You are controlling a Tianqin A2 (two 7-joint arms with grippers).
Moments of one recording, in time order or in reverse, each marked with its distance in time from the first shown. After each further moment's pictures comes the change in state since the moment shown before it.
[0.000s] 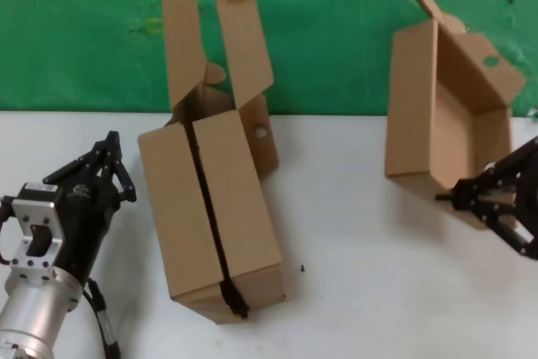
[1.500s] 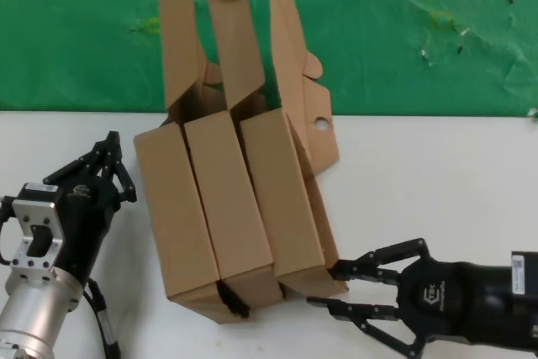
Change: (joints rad) left arm 0.000 0.000 0.000 0.000 0.000 0.000 0.000; right arm -0.299 -0.396 -0.023 -0.368 0.395 0.012 -0.660
